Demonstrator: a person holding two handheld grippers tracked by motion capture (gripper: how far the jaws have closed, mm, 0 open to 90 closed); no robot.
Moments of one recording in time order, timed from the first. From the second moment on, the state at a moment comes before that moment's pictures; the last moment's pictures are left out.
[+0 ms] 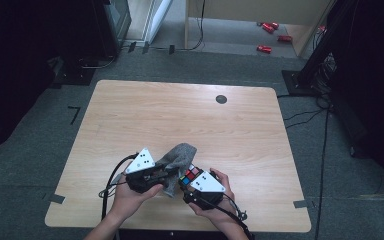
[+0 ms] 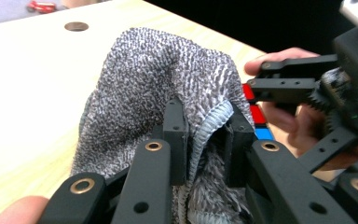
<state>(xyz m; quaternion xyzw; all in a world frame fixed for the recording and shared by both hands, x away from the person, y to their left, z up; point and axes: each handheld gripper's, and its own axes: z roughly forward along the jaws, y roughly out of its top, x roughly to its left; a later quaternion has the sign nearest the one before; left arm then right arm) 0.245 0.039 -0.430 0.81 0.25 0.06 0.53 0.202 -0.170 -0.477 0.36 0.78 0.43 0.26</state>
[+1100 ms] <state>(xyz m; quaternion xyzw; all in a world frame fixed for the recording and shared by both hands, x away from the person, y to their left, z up) 0.282 0.075 -0.456 0.71 0.32 -0.15 0.61 0.196 -0.182 -0.463 0.34 0.76 0.48 0.27</state>
